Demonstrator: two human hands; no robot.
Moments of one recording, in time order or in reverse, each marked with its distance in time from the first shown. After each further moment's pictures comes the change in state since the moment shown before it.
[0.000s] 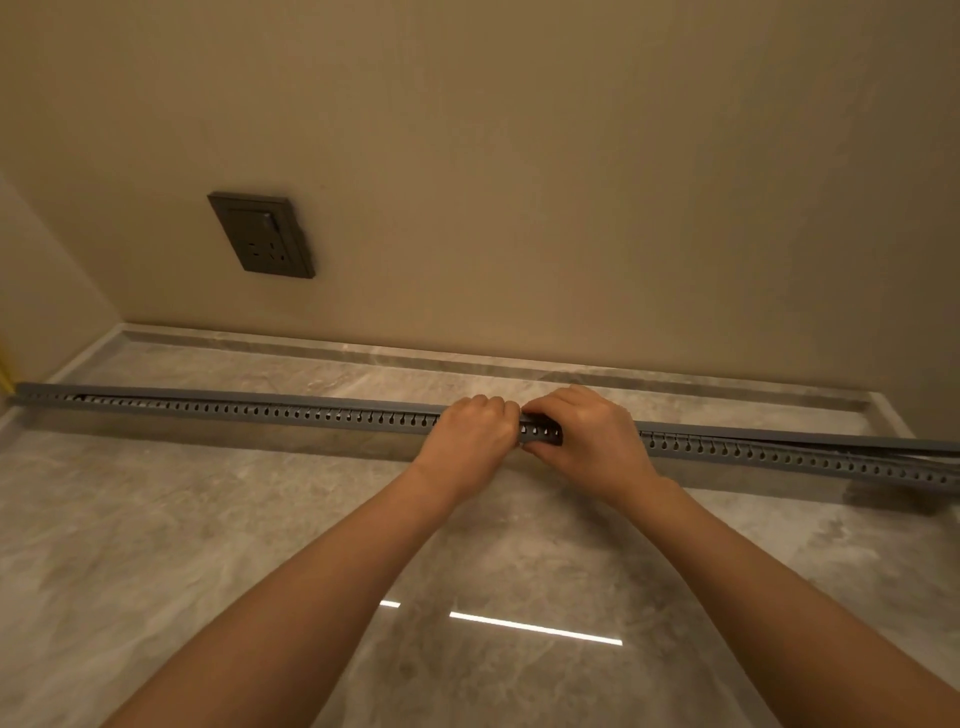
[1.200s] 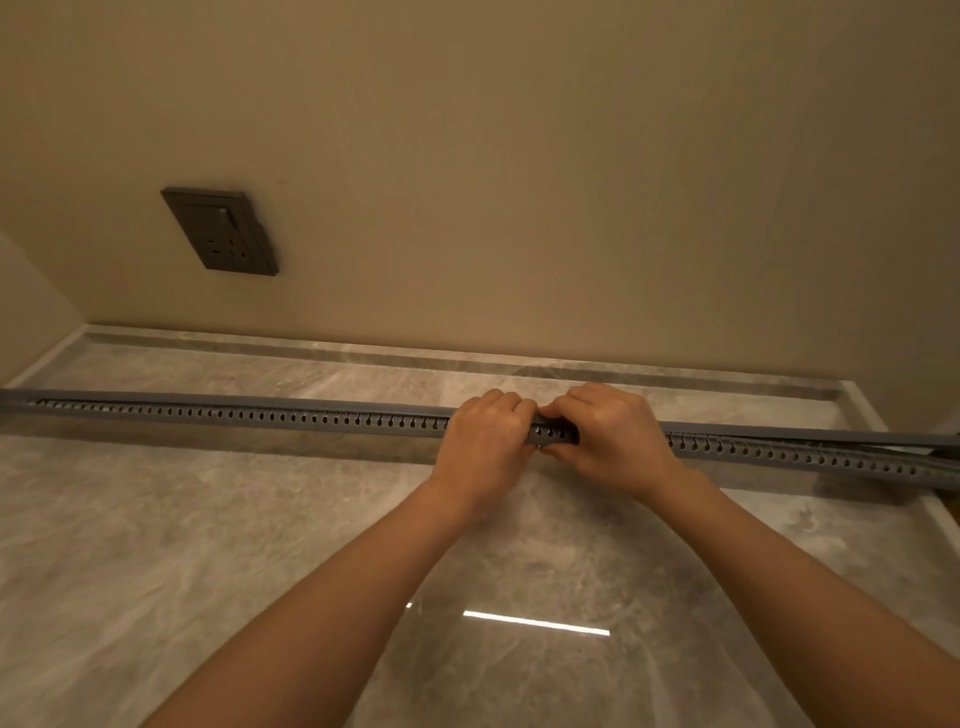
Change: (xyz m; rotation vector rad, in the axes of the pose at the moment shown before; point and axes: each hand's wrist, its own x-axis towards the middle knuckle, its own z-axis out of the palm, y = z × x) left_hand 0.018 0.044 0.000 -0.325 0.189 -0.106; right_hand -0.018 0.040 -0.025 -0.093 -0.038 -0.111
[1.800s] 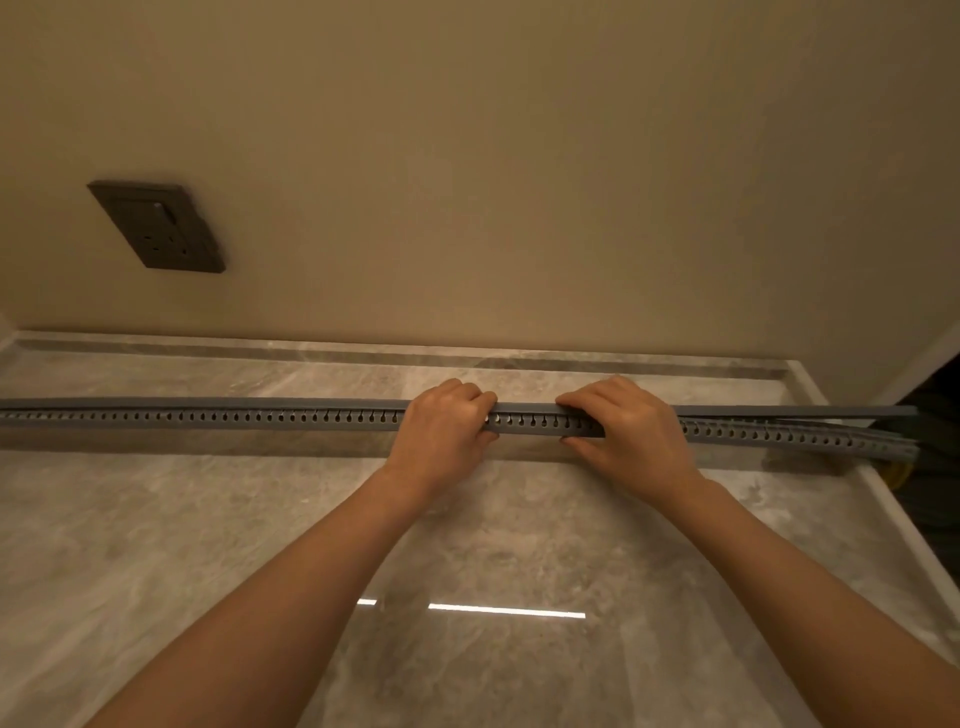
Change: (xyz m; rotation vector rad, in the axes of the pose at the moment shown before) left_hand 0.003 -0.008 0.003 0.023 -0.020 0.024; right_hand -0.041 0.021 -0.029 -0.056 0.030 0.132
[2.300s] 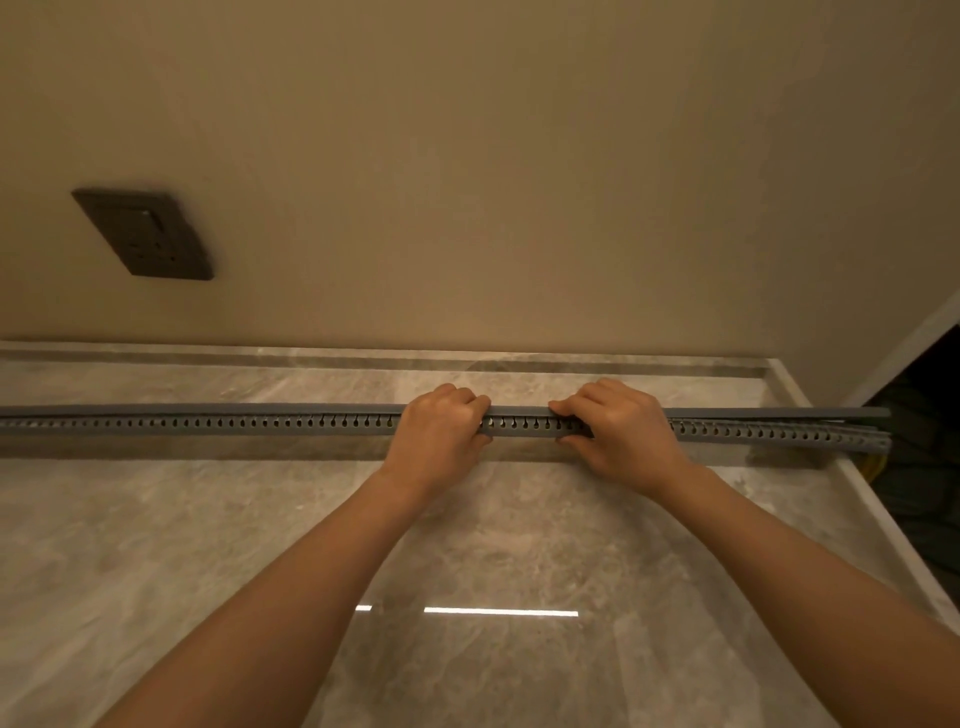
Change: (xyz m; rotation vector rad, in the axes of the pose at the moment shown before) left_hand 0.002 0.000 -0.001 0.037 -0.054 0.018; right_hand 0.004 0.006 -0.001 -0.050 -0.036 -0.063
